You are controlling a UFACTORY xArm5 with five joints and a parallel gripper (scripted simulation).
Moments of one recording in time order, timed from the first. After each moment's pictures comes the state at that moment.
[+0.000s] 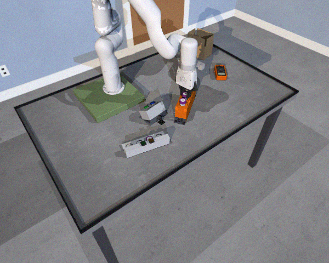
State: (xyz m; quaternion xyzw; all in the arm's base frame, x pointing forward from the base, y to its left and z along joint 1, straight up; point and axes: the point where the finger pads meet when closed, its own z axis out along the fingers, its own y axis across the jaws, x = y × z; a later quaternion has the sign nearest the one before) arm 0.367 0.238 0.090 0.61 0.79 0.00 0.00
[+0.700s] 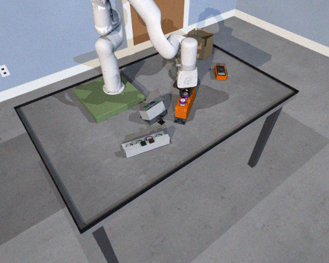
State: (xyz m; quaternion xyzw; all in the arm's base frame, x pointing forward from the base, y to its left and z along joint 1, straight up) arm 0.367 0.238 0.091 0.23 0.97 0.00 0.00
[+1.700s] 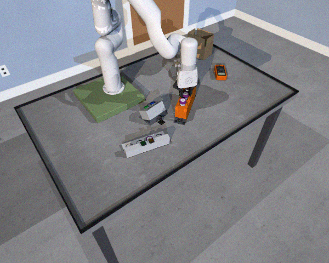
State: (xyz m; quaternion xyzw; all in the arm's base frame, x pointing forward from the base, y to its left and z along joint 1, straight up) arm 0.367 0.238 0.091 0.18 0.98 0.00 0.00
